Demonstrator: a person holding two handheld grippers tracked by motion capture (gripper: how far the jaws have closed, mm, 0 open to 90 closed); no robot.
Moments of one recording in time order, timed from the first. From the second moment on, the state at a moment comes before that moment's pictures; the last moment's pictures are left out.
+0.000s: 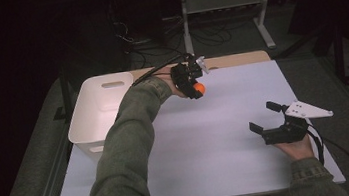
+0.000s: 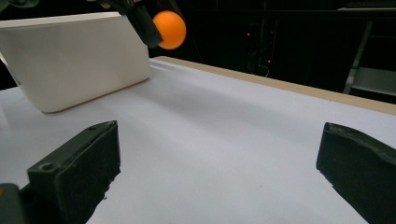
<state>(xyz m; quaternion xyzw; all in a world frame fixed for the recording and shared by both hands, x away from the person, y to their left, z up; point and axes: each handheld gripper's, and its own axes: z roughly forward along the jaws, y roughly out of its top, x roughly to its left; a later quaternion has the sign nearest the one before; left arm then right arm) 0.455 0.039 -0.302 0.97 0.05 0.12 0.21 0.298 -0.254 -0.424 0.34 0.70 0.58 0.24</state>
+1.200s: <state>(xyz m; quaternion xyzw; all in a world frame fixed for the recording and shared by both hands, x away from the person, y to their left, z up) 0.412 0.092 -0.239 0.97 0.05 0.15 0.19 0.298 -0.250 -0.426 0.34 0.71 0.57 0.23</state>
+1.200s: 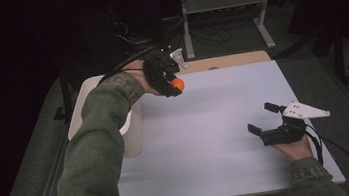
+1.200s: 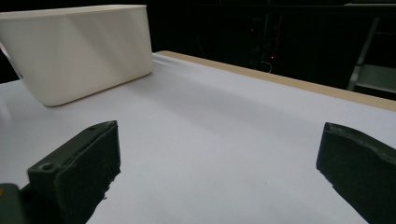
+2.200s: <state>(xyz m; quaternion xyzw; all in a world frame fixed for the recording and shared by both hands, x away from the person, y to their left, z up) 0.391 0.146 -0.211 0.97 0.07 0.17 0.18 0.298 -0.248 -0.427 0.34 0.71 0.57 0.23</state>
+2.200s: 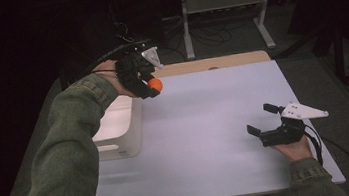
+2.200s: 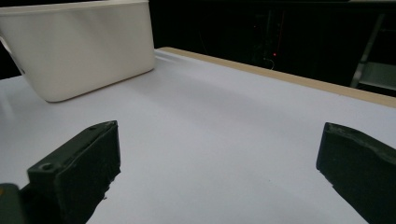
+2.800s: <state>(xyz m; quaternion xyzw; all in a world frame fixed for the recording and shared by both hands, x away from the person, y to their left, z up) 0.391 0.180 -0.214 0.97 0.10 0.16 0.17 0.298 -0.247 -0.427 0.34 0.72 0.57 0.23</state>
